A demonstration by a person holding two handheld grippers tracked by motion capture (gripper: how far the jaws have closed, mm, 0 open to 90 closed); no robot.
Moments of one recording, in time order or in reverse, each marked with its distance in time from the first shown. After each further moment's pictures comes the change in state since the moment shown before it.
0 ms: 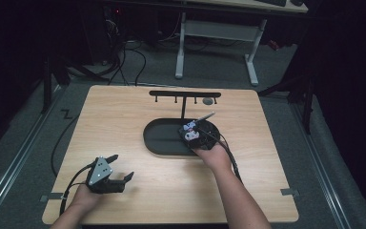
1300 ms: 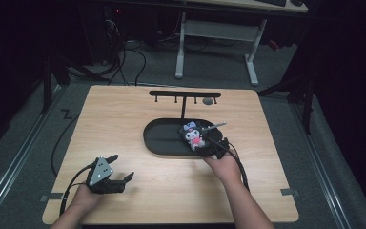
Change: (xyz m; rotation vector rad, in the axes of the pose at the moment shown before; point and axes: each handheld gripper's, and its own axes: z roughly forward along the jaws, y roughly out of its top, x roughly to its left) left arm -0.001 0.000 0.000 0.006 0.002 0.007; right arm -0.011 -0.042 -0.022 -0.099 -0.023 -0.019
